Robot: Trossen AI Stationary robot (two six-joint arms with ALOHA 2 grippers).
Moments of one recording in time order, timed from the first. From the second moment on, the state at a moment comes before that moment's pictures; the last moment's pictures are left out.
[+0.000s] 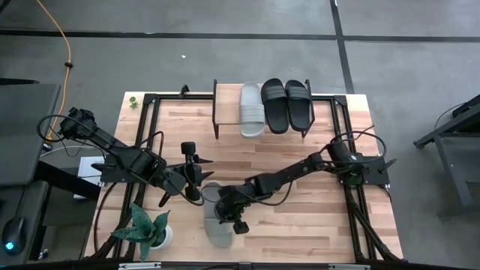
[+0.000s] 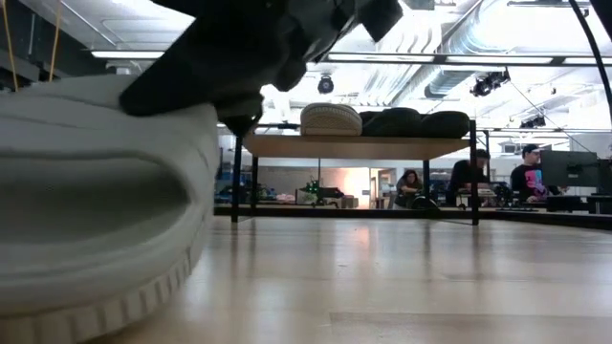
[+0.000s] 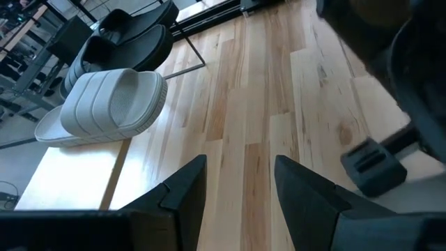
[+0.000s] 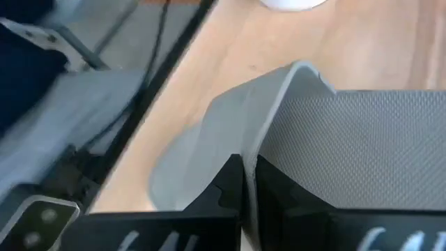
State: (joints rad) left arm -0.40 1.21 0.96 -0.50 -0.76 -0.03; right arm 0.30 2.19 1.61 -0.14 -0.30 0.08
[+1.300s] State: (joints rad) left arm -0.42 1.30 0.95 -0.51 -0.76 0.15; right arm 0.31 1.77 1.46 -0.49 0.15 0.11
